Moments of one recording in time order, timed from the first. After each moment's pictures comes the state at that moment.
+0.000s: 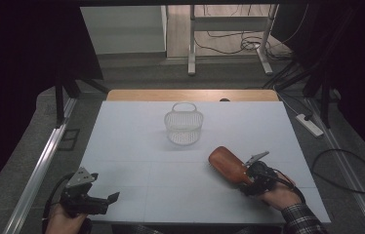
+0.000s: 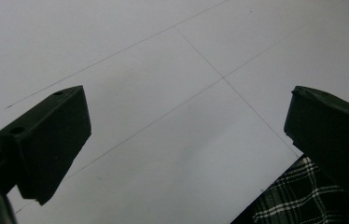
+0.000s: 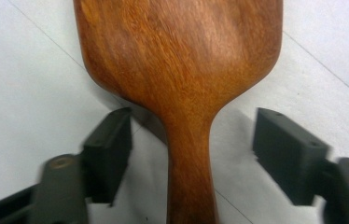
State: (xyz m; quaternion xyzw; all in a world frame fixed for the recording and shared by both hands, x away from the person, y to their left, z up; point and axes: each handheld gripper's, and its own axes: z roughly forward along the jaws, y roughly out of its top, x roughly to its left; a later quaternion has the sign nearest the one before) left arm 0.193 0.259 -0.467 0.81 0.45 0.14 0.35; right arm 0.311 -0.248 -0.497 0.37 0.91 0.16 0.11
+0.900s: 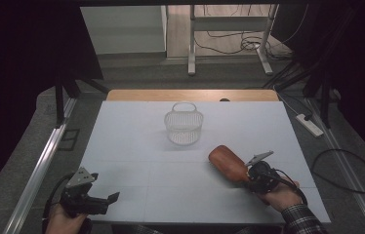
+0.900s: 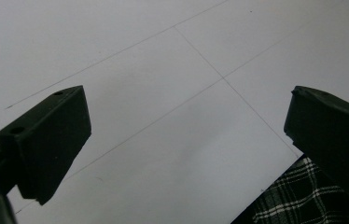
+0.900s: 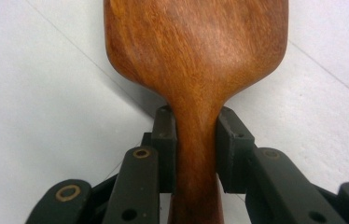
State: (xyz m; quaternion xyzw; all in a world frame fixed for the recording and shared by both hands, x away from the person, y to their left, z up) left arm 0.193 0.259 -0.467 0.81 0.45 0.14 0.35; right arm 0.306 -0.252 -0.488 0.37 0.90 0.19 0.10
